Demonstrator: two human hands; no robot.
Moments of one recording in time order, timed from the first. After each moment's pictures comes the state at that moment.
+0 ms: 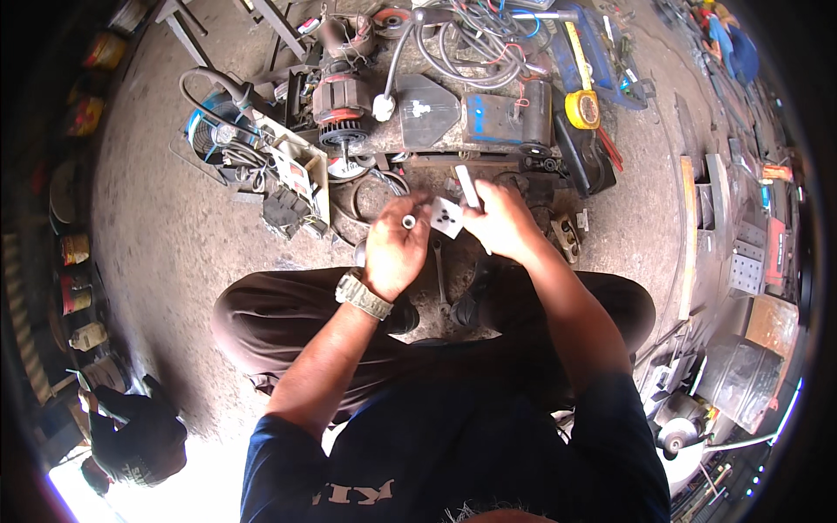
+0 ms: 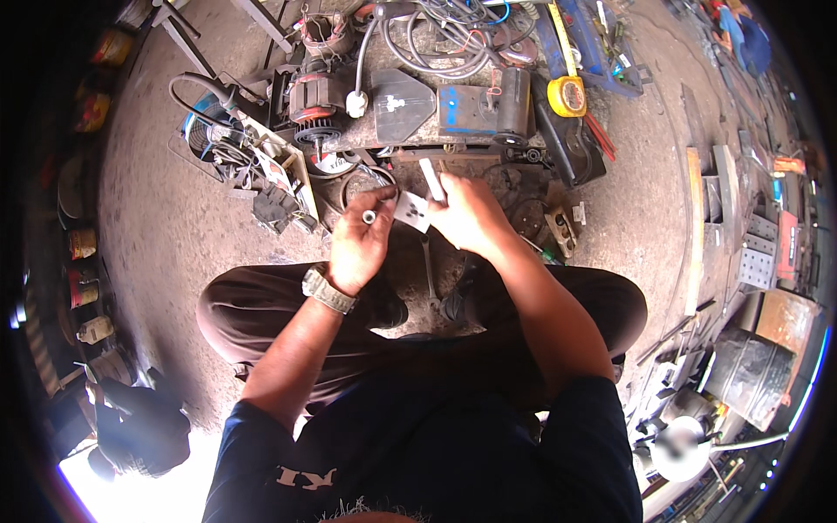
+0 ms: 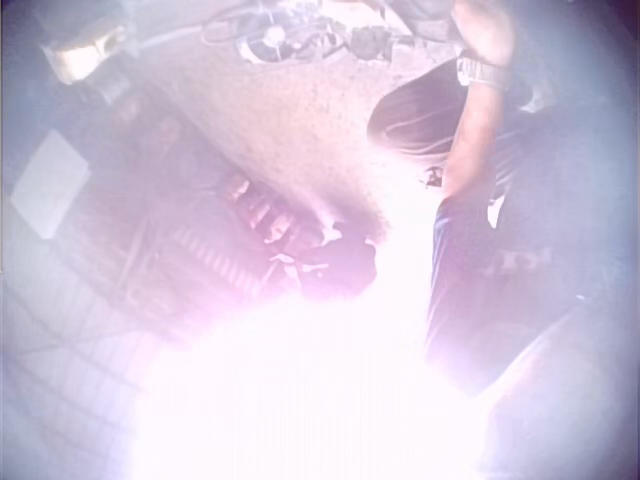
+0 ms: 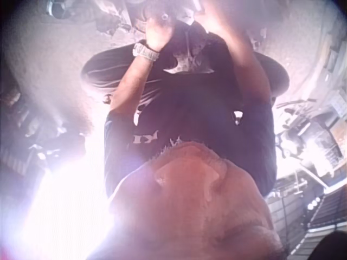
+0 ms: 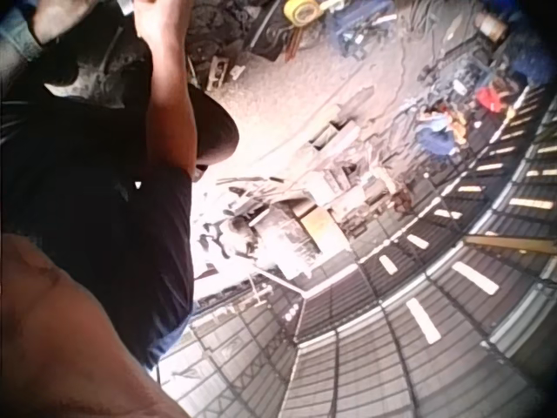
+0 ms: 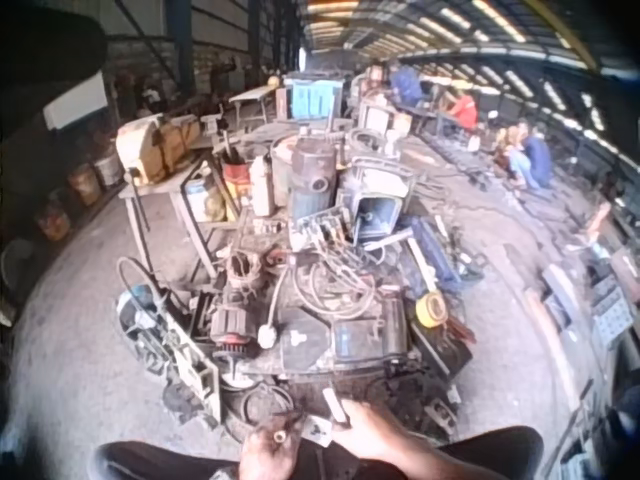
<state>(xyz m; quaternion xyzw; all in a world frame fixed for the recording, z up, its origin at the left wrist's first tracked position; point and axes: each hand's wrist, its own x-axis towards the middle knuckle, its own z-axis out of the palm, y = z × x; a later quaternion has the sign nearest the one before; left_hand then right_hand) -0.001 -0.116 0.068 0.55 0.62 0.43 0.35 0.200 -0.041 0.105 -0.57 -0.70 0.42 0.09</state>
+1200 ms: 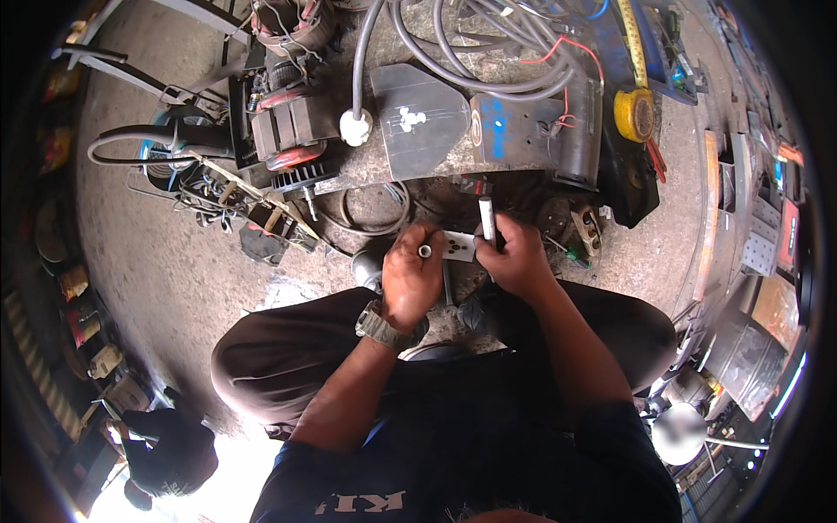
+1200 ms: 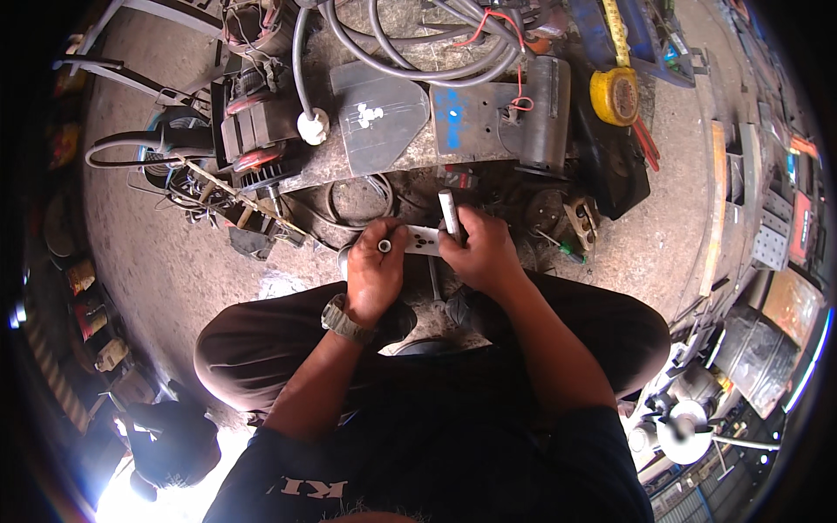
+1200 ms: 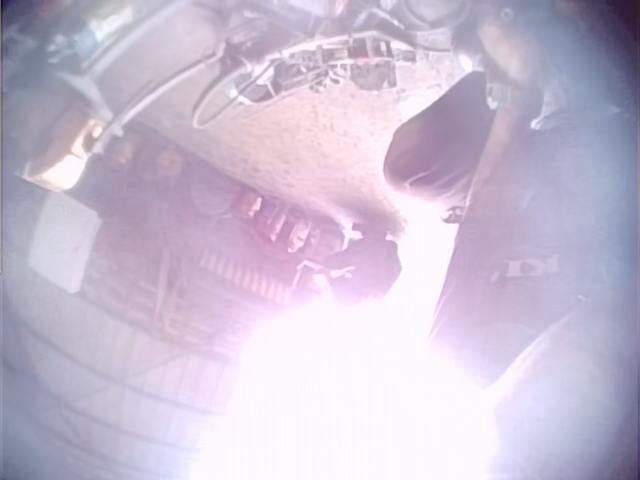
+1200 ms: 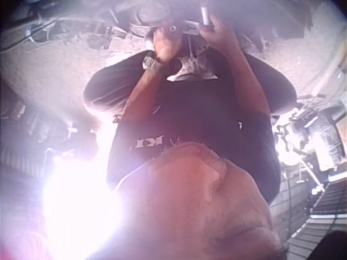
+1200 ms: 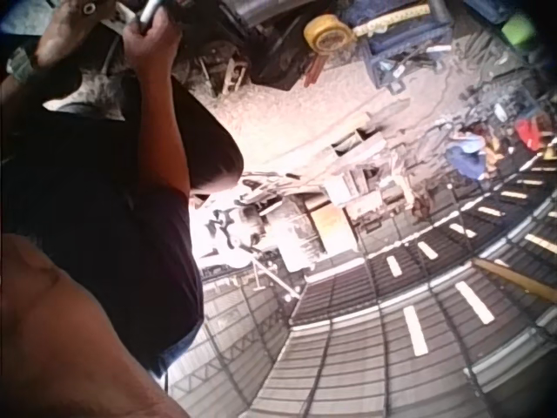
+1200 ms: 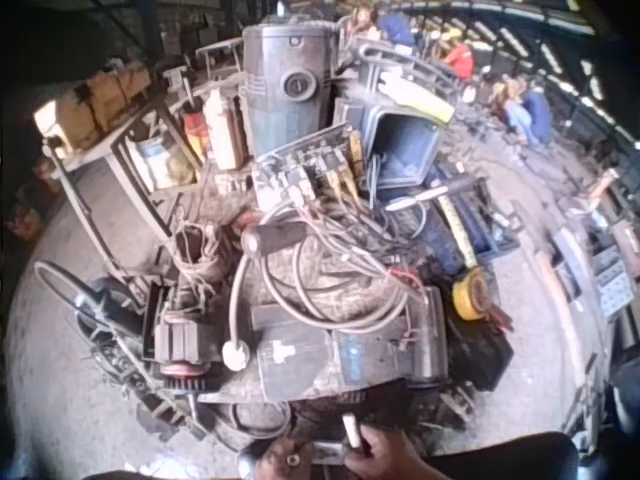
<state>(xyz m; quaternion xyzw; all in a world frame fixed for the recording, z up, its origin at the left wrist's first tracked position) 0.024 -0.081 -0.012 0.49 0.67 0.36 0.43 0.217 -0.036 0.019 -0.63 -0.59 0.47 0.18</state>
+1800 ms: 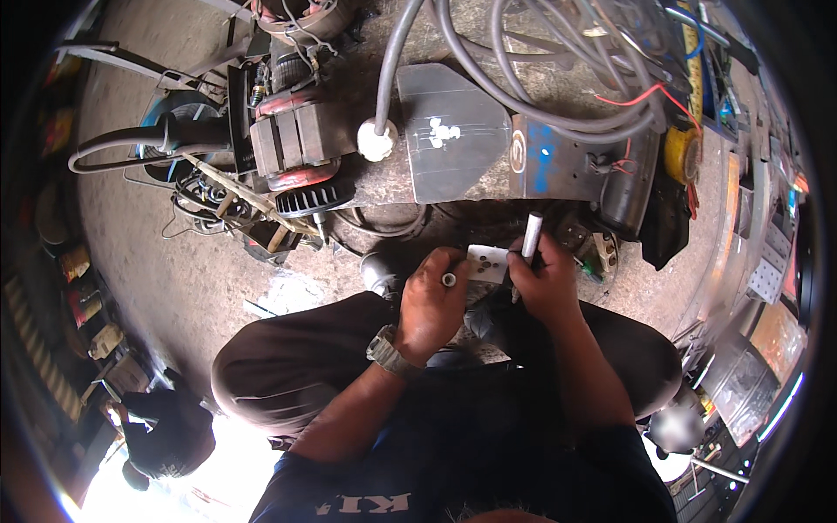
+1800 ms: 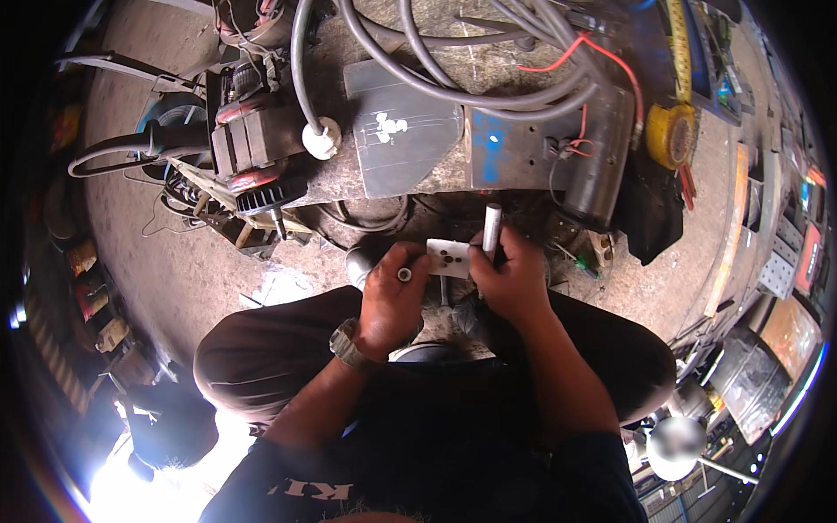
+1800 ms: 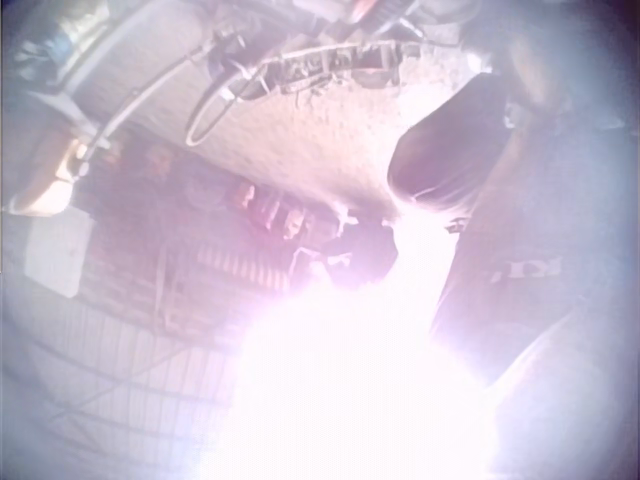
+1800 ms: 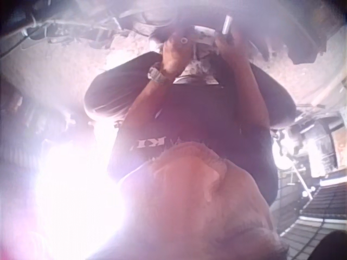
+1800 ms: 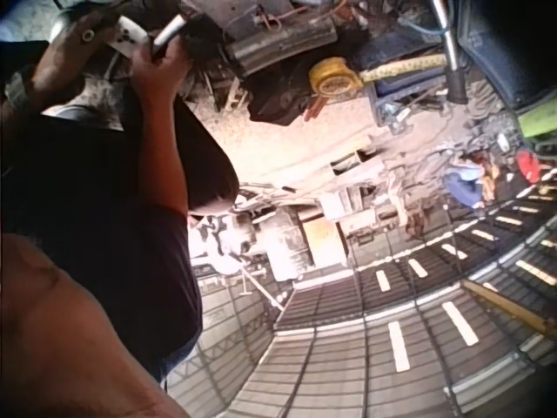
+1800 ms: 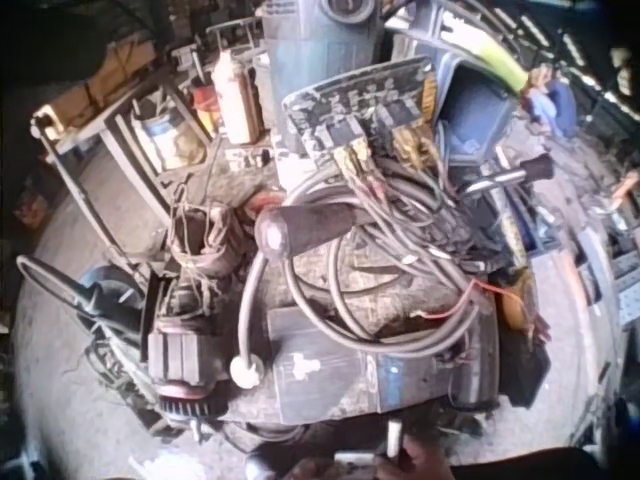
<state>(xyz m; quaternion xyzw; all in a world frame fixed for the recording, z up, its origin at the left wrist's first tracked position) 0.026 -0.075 0.007 0.41 0.68 0.29 0.53 0.223 -0.033 0.007 -0.65 -0.49 0.54 0.23</state>
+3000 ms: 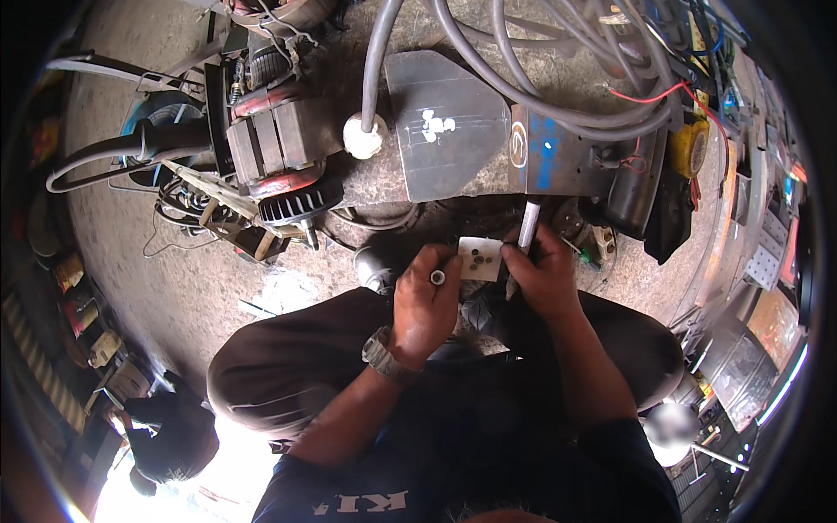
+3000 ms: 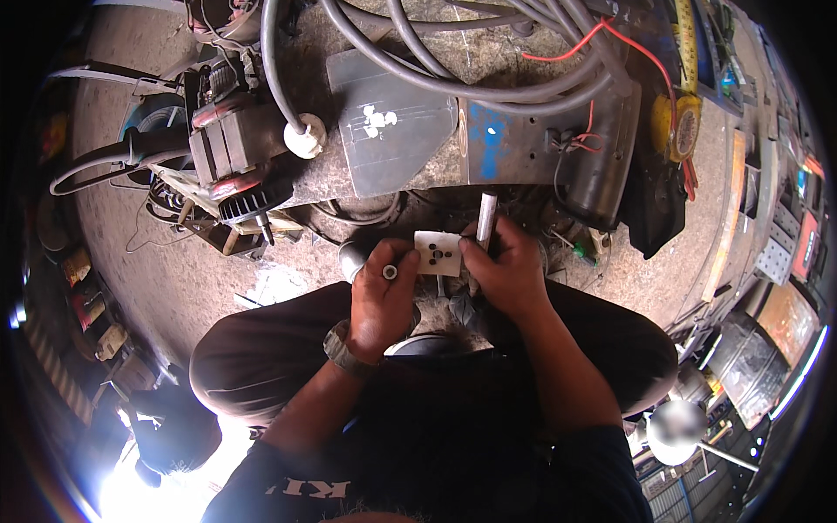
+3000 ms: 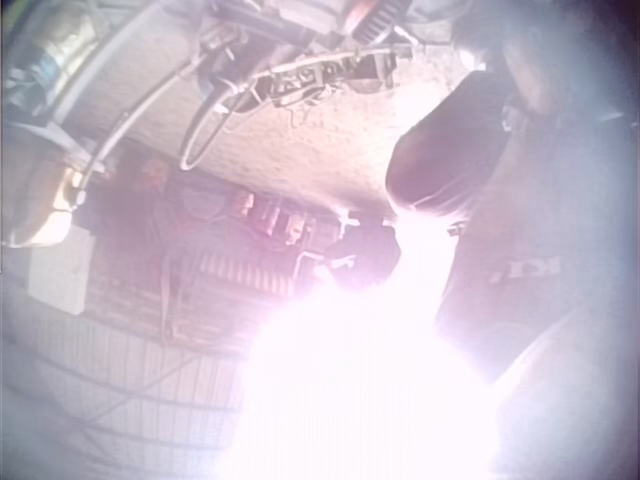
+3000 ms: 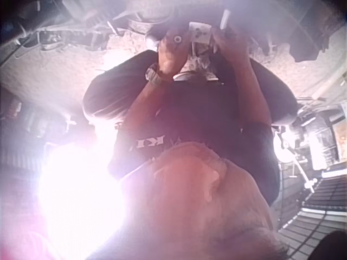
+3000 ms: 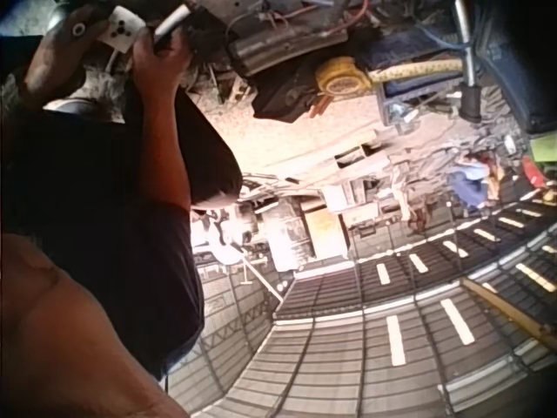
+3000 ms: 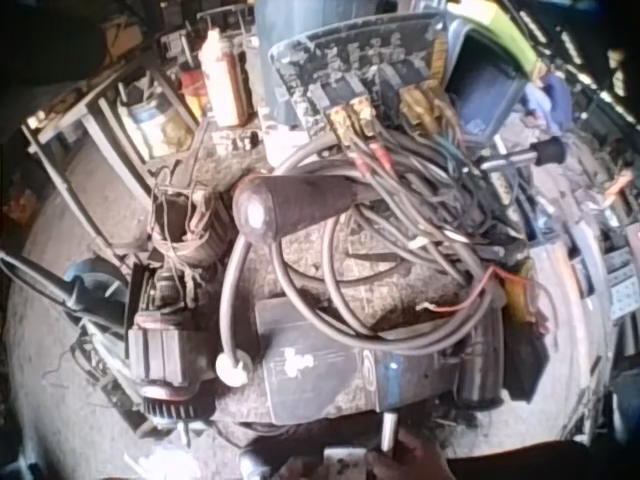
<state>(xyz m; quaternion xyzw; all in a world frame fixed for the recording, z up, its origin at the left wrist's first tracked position) 0.023 -0.075 0.008 0.36 0.69 0.31 0.55 0.218 -0.028 0.008 -0.65 -0.41 0.60 0.21</state>
